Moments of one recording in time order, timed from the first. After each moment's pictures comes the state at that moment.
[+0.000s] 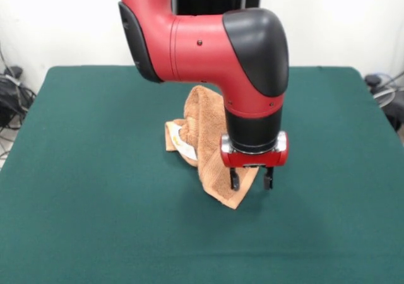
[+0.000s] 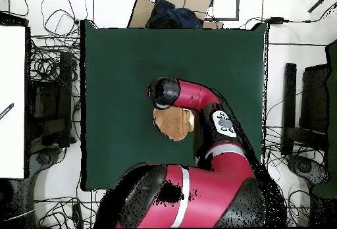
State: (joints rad) arm -0.29 -0.32 0.15 1.42 -0.03 0.51 1.57
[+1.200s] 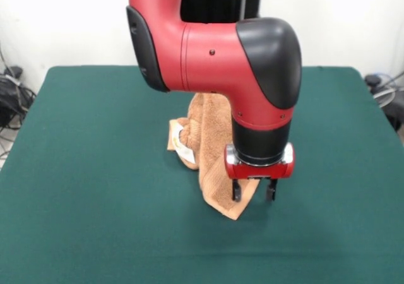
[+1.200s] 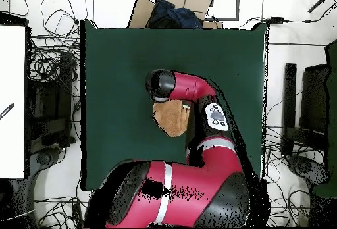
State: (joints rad) arm -0.23 -0.28 0.10 1.30 -0.03 0.58 1.57
